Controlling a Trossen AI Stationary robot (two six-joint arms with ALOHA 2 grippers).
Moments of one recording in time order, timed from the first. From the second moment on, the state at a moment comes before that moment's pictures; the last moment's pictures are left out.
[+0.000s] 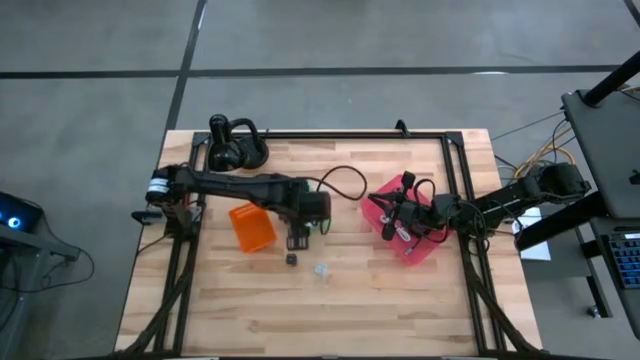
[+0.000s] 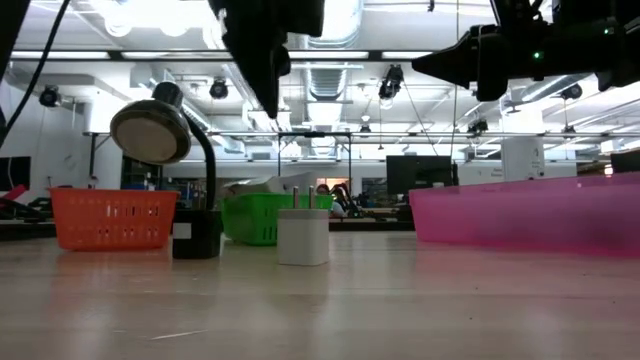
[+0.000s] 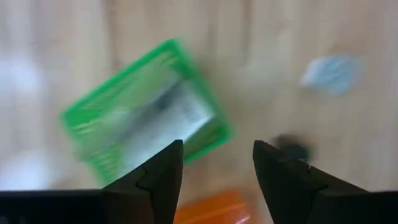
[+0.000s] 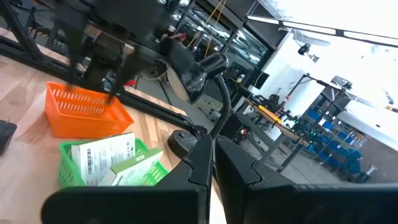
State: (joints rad) left arm -0.06 1.78 1.66 -1.18 -0.11 -0.07; right arm 0.14 1.18 0.28 0.98 0.47 -0.56
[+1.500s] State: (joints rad) left arm -0.33 1.80 1.37 -0.97 -0.22 -0.25; right arm 0.14 1.18 0.28 0.98 0.47 -0.58
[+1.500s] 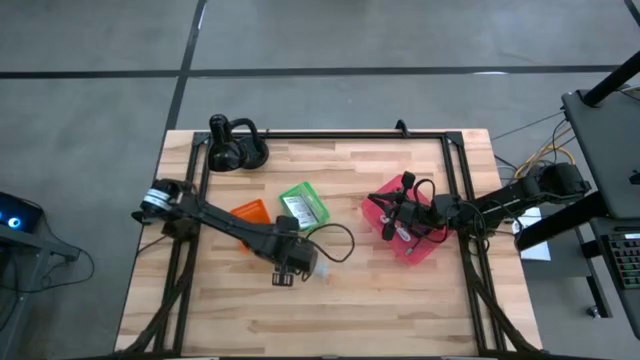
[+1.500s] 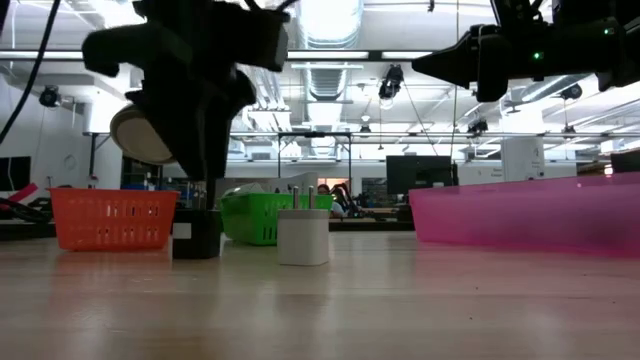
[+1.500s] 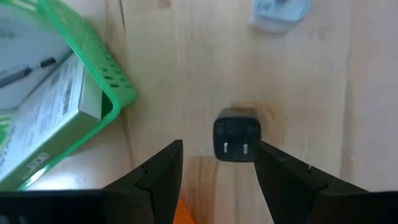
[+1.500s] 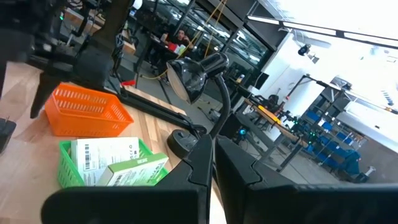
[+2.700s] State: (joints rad) left arm -0.28 1.90 1.30 -0.85 -0.06 -0.25; right arm 0.14 1.18 0.28 0.98 0.47 -0.58
